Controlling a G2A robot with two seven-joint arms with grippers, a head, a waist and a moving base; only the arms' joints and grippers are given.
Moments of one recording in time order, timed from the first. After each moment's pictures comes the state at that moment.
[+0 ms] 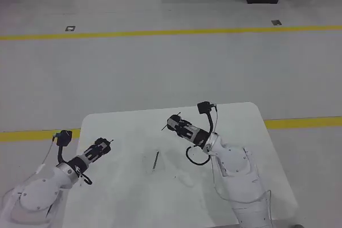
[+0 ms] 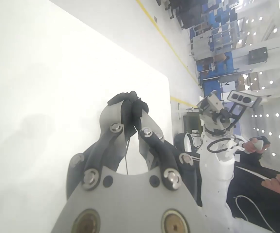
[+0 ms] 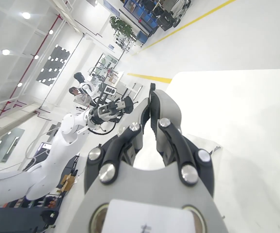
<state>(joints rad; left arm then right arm) 1.78 -0.99 -1.61 -1.99 0.11 0.11 -0.56 -1.39 -1.53 1.41 -1.71 -0.50 -0.34 0.76</state>
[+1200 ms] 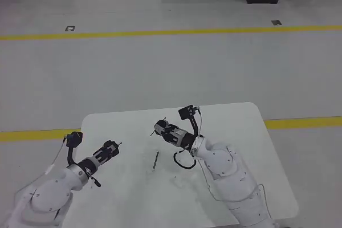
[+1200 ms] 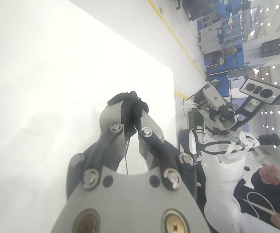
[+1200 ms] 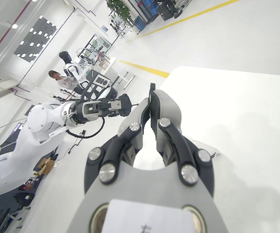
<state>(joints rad) 1.77 -1.00 -1.55 -2.04 0.14 0.18 -0.54 -1.34 -1.45 1.22 -1.66 -0.58 -0.34 0.62</state>
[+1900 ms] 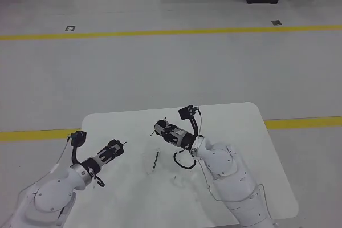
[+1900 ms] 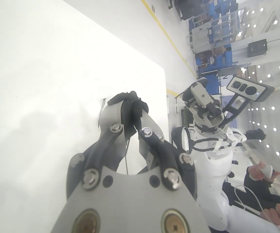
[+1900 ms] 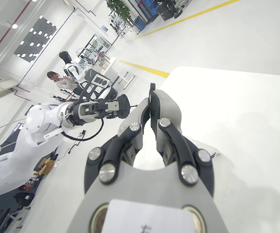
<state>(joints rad) 1.76 -1.00 -1.52 -2.05 0.10 0.18 -0.54 -1.34 -1.45 1.22 -1.66 -0.58 -0.34 0.62</state>
